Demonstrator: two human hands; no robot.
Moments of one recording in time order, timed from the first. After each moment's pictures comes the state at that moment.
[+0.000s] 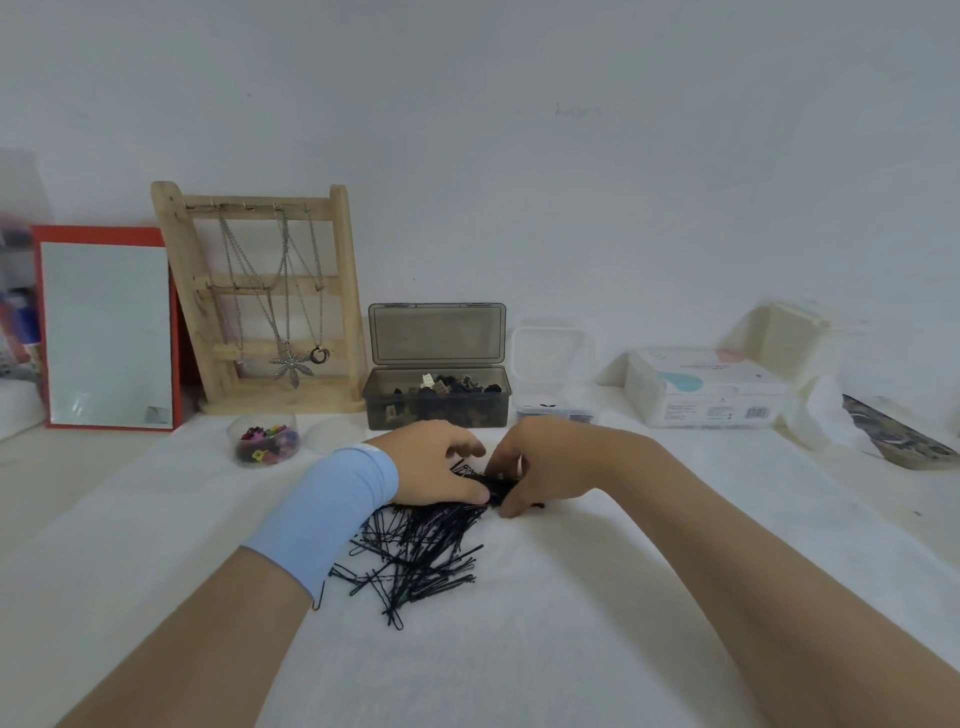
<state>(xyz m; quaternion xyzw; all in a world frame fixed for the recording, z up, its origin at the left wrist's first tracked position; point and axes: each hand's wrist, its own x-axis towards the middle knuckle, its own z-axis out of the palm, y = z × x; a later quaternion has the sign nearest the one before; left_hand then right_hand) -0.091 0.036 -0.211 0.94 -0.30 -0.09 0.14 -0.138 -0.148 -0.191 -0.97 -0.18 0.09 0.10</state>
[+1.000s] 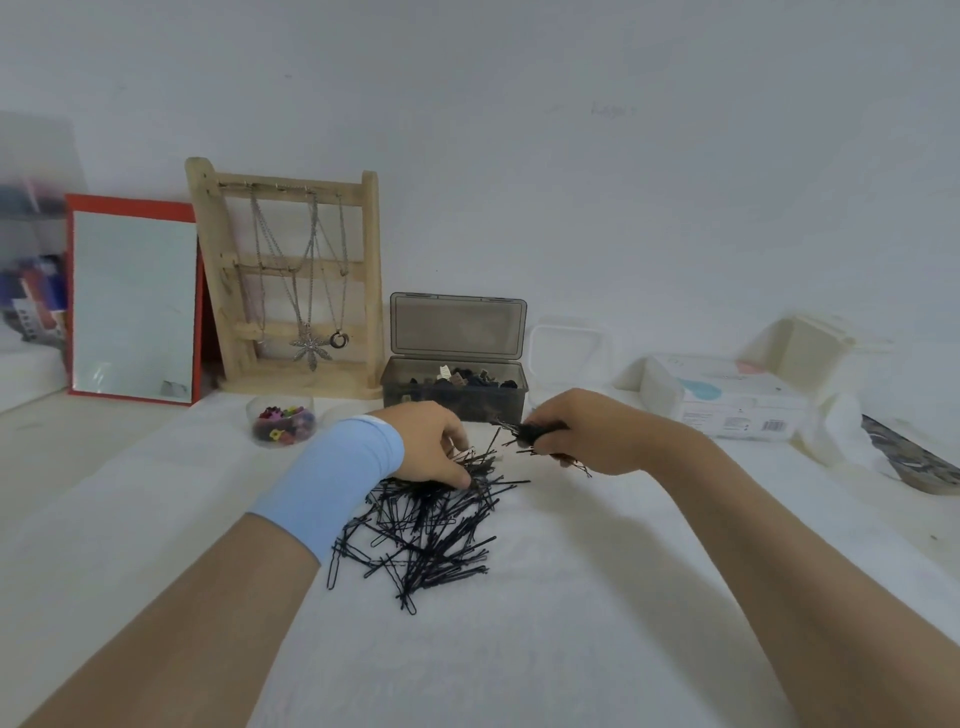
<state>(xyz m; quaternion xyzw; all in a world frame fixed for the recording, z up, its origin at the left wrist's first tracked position) -0.093 0.050 -0.195 0.96 -0.25 -0.10 0.10 -0.126 -0.174 -0.188 -0.97 -0.14 0.05 0.21</state>
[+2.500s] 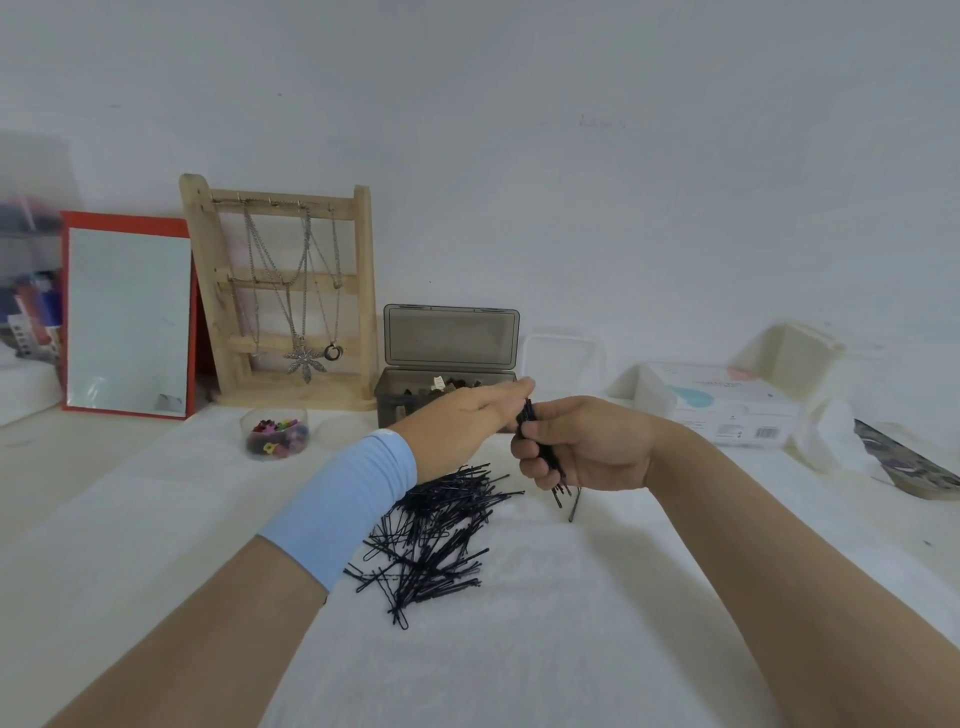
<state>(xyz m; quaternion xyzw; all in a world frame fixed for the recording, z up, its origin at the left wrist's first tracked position) -0.098 0.011 -0.190 0.84 -0.27 -0.12 0.46 -0.133 -0.173 -0.190 -0.67 -0.12 0.25 0.69</state>
